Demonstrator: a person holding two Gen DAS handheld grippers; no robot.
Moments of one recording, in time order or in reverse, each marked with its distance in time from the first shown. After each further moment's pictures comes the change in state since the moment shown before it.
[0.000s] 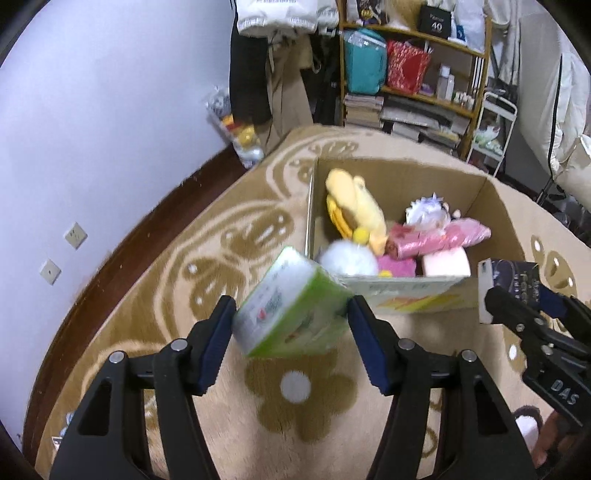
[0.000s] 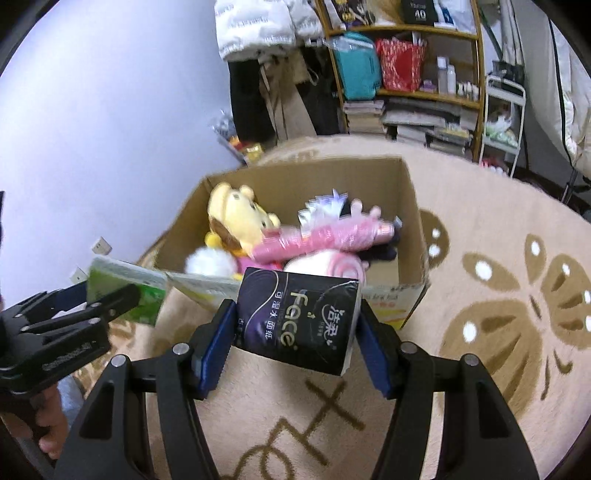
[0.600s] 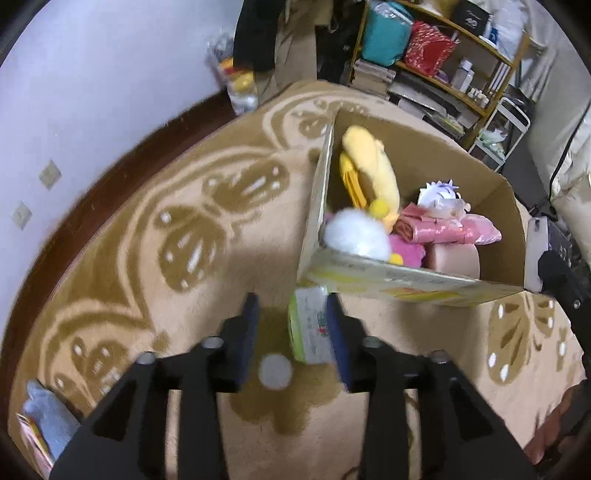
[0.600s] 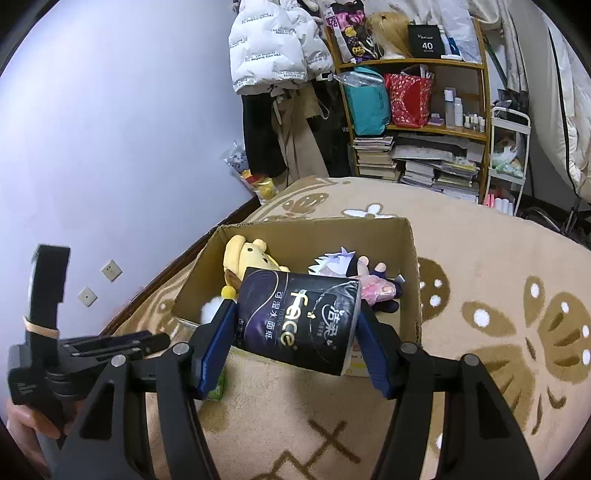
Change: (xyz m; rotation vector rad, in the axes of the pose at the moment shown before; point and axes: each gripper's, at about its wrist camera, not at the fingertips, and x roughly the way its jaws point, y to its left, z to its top) left arm 0.039 0.021 0.003 -0.129 0.158 -0.105; right arm -0.014 -0.001 0.033 -0.021 -0.108 0.035
